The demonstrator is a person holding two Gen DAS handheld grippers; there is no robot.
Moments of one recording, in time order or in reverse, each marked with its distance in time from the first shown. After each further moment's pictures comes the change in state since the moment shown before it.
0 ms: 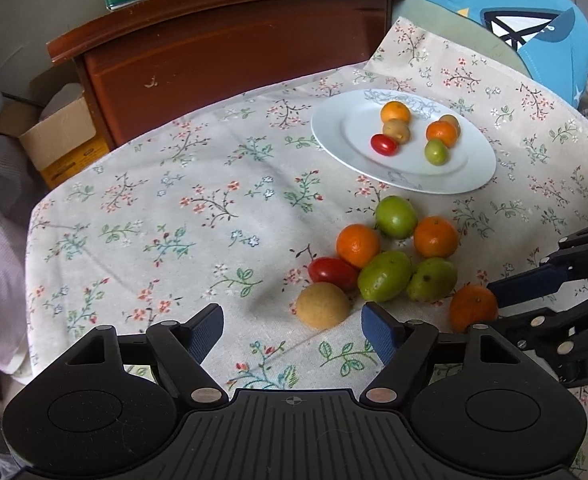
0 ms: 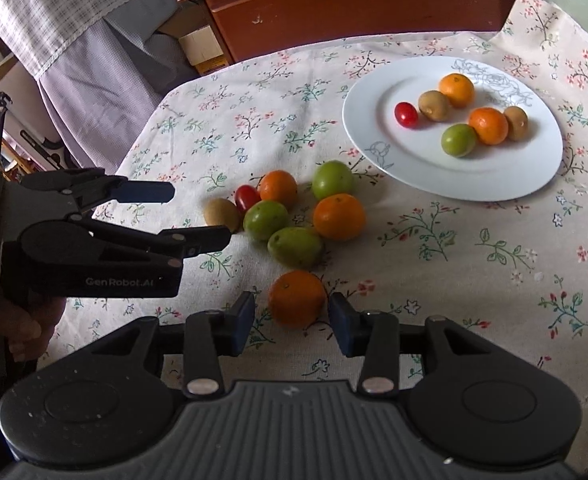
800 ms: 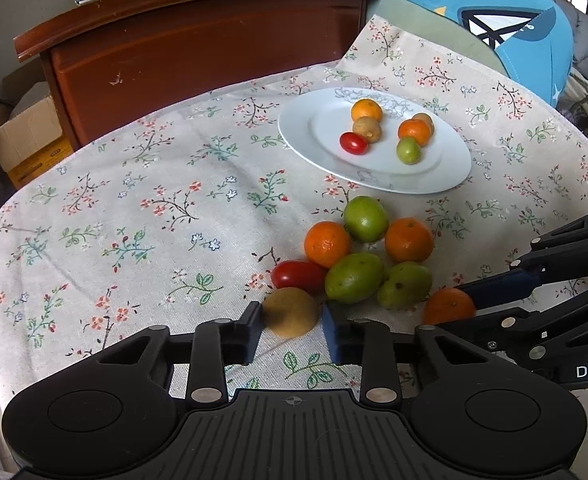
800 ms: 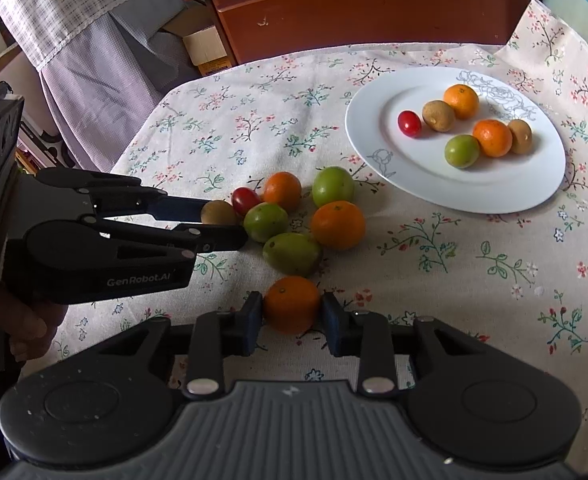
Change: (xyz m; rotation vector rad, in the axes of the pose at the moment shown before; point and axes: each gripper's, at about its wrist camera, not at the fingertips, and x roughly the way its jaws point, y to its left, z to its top) left arm 0.010 -0.006 0.001 0.003 -0.009 -0.083; right arm 0.005 0.002 -0.002 -0.037 -0.025 -0.016
